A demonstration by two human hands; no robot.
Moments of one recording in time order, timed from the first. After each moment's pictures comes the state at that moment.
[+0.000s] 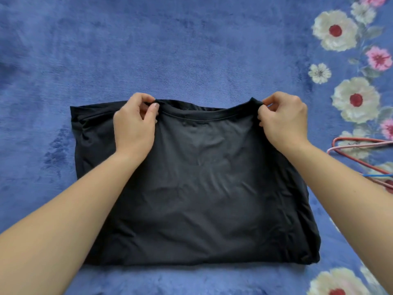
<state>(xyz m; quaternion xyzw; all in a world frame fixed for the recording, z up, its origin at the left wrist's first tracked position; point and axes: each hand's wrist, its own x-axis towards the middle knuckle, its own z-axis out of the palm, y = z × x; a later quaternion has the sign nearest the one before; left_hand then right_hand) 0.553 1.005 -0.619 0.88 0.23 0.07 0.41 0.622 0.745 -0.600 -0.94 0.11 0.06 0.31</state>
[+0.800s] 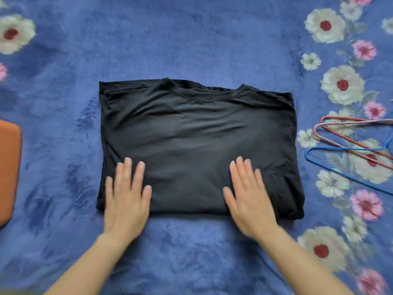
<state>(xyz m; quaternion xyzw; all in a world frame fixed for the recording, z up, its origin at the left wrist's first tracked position) 0.305 1.006 -0.645 0.98 0.15 -0.08 0.06 0.378 0.718 -0.643 -0.97 -0.21 0.12 0.05</state>
